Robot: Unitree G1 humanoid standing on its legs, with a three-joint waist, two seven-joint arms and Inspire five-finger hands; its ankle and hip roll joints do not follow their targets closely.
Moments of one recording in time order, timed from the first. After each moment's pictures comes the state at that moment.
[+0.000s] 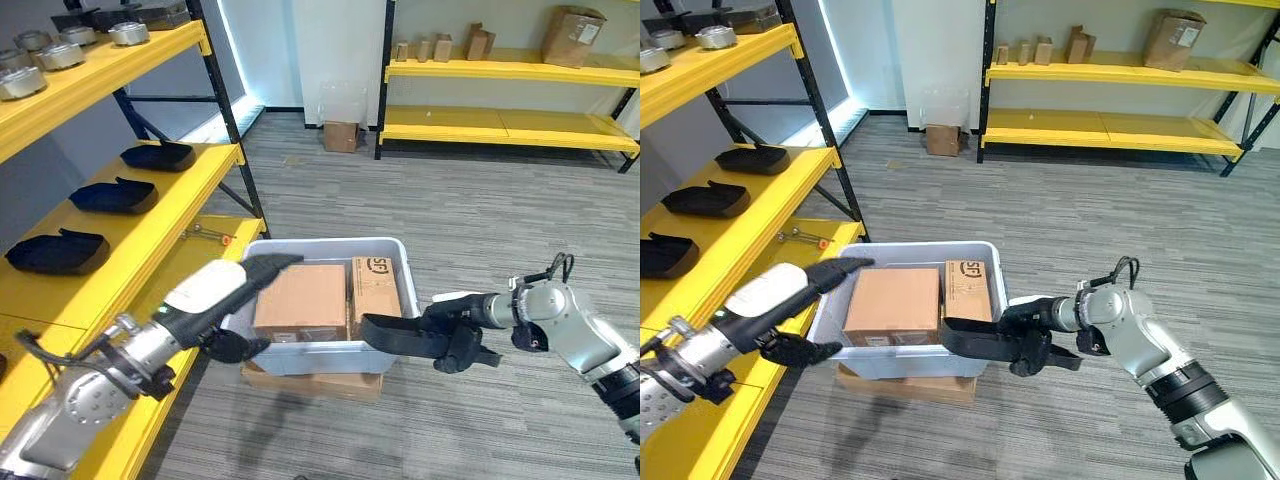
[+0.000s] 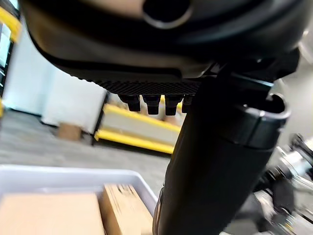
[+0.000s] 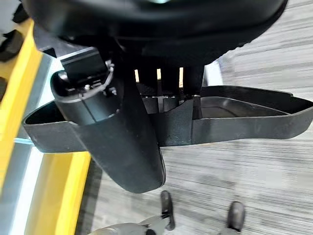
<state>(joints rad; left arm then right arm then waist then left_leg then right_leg) 0.16 0.99 -0.02 -0.17 0.21 -0.54 -0.19 -0.46 -0.86 0.45 0.02 -0.12 0.29 0.91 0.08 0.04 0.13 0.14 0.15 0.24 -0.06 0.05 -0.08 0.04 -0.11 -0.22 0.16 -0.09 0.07</state>
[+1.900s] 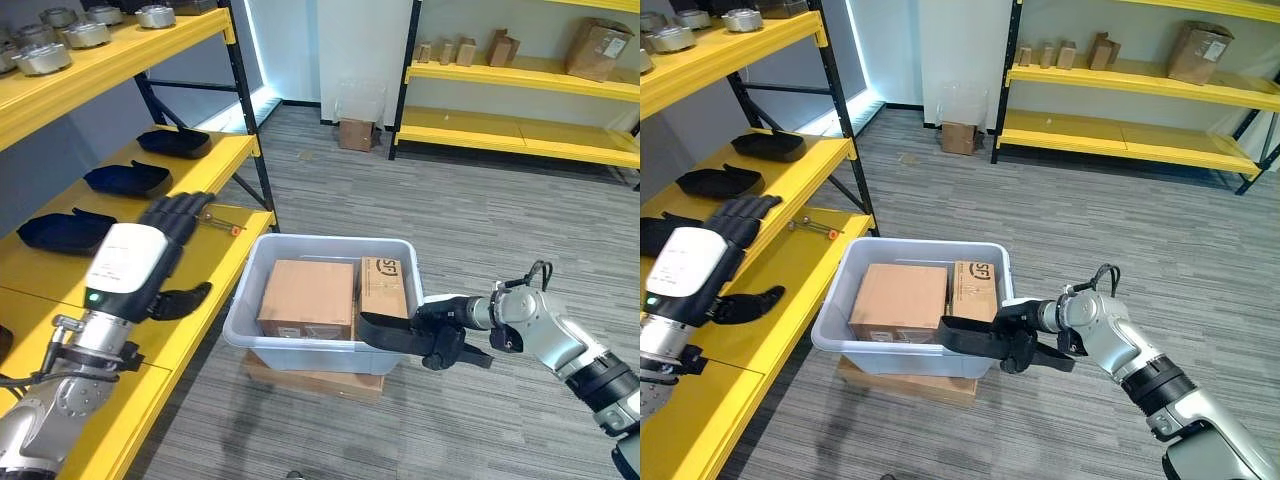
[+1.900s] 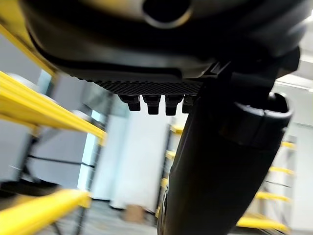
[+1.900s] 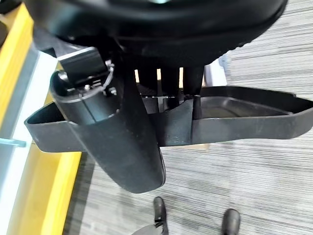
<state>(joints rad) 0.15 0.90 0.18 0.02 0.52 -0.57 0.22 -0.53 -0.81 0.53 0.14 -0.13 0.32 0.83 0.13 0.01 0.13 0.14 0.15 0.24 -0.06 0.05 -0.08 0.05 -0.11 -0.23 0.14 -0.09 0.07</state>
